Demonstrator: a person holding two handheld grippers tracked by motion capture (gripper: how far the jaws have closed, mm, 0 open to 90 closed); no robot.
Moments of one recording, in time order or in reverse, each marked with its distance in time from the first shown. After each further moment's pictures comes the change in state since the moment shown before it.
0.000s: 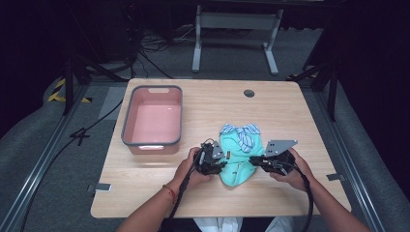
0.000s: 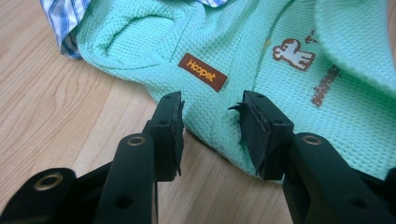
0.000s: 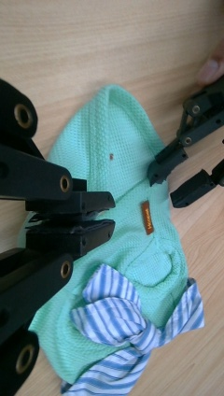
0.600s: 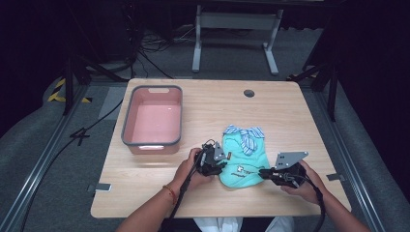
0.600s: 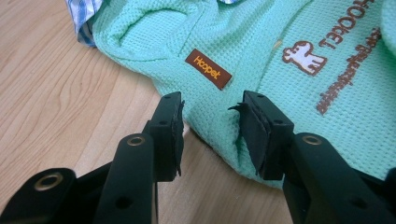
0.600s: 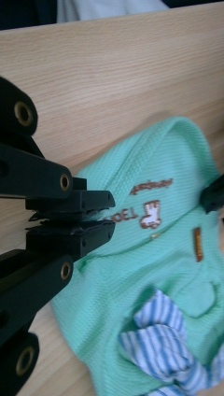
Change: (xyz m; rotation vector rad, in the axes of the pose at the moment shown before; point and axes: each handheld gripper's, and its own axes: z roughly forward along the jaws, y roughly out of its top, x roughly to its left) left arm -0.005 0.002 -0.001 0.016 0.025 0.020; right arm 0.015 -0.035 -0.016 0.064 0.037 0.017
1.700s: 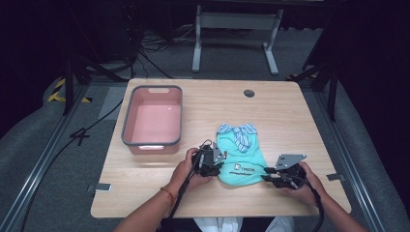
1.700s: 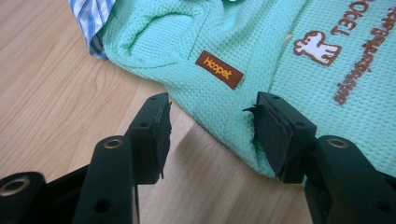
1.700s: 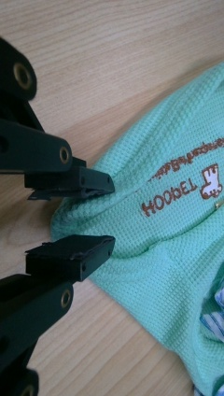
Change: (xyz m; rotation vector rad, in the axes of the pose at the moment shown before) left arm -0.001 -0.003 -0.006 0.030 0.119 0.012; right arm -0.008 -0.019 0.013 0.047 -0.082 0.063
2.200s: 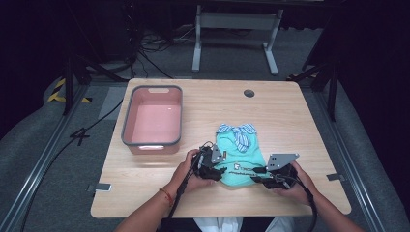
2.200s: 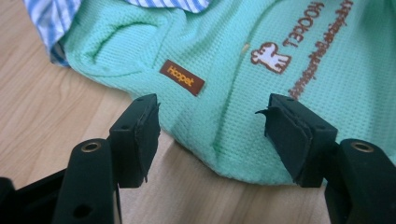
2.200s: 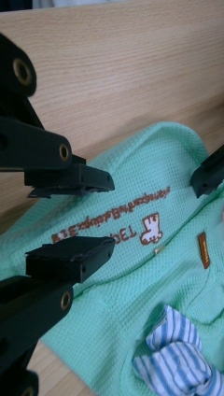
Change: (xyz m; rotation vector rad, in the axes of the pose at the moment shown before) left arm -0.005 -0.004 -0.002 -0.030 -0.120 -0.006; right arm 0.019 0.029 0.006 -0.069 0.089 -0.052
